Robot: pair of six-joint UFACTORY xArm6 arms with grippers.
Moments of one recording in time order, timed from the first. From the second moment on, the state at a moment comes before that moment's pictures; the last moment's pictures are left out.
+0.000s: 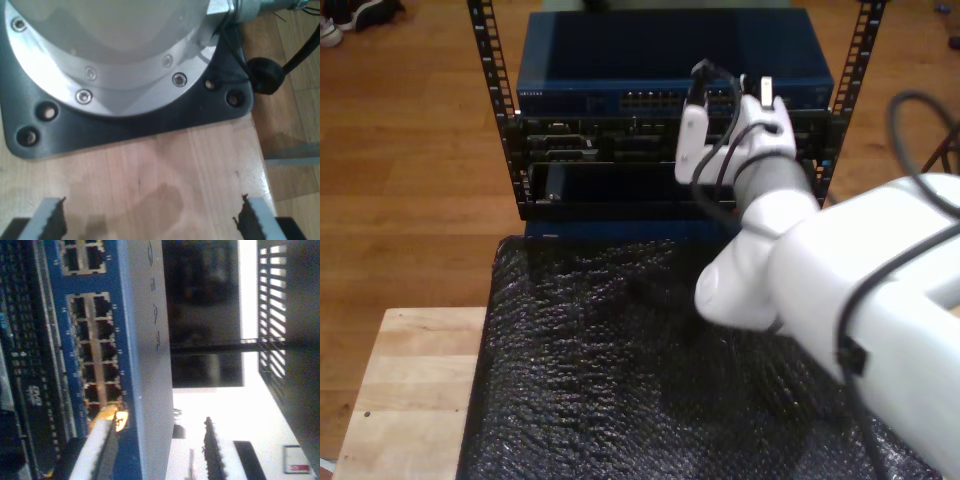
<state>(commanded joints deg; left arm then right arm) 77.8 -29.8 -5.9 5.1 63.0 -185.0 24.9 17.4 -54.3 32.0 -47.8 -102.6</state>
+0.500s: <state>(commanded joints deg) 77.8 -29.8 -6.0 5.1 63.0 -185.0 14.5 2.8 -47.8 21.9 -20.8 -103.2</state>
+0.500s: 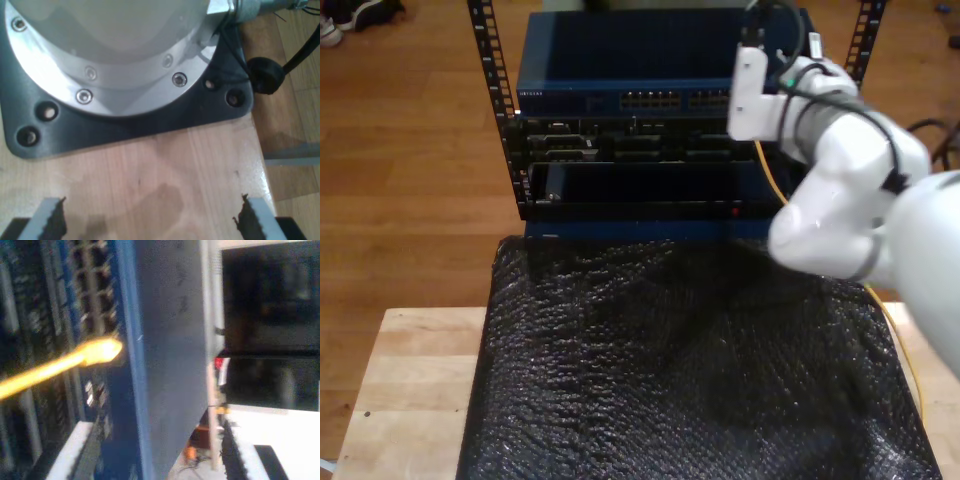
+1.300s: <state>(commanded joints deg) 77.8 -29.8 -5.9 5.1 63.0 -185.0 -11.9 -10.5 -46.6 14.7 26.7 -126.4</state>
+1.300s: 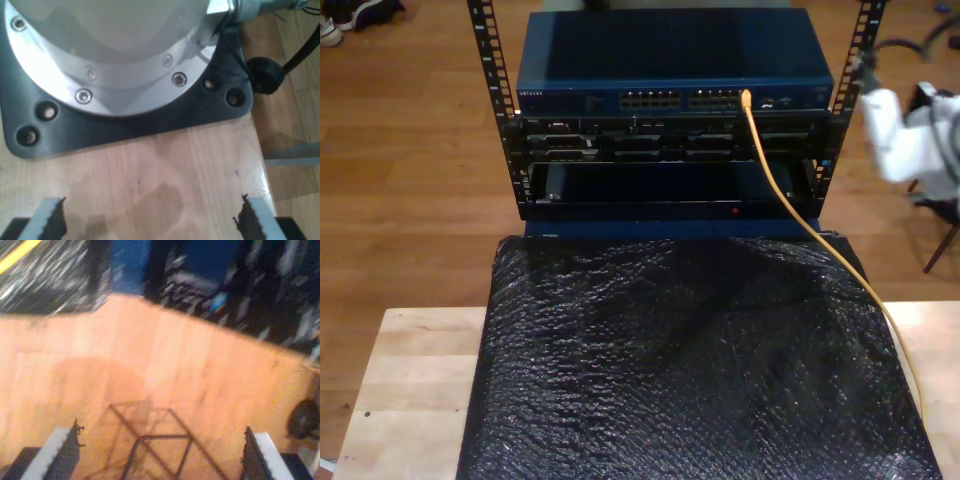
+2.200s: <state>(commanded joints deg) 77.8 -29.8 -6.0 5.1 63.0 -185.0 -52.0 -22.0 -40.7 13.9 62.0 -149.0</state>
